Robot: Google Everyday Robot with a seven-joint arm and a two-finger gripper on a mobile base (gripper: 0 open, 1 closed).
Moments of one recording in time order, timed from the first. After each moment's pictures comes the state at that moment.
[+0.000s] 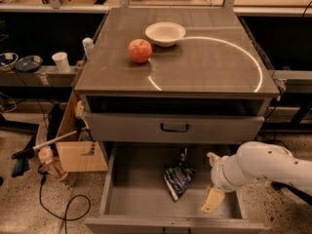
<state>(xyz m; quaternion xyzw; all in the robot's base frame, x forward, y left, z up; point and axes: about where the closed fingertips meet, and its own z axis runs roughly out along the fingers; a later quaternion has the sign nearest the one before) 0.444 -0.176 0.542 -0.58 0.79 0.08 0.20</state>
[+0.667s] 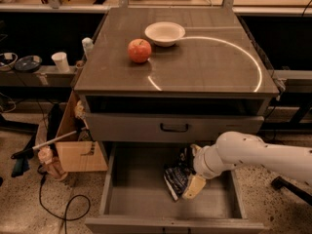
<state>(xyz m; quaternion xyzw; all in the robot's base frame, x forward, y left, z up) 0.495 -0.126 0.522 -0.59 0.77 0.11 0.22</state>
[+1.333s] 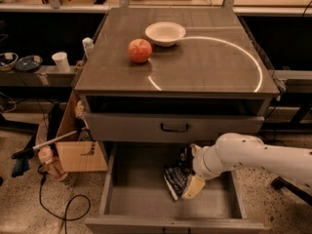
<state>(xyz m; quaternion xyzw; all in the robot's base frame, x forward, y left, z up) 0.494 -0.124 0.525 -0.60 0.76 0.10 0.23</state>
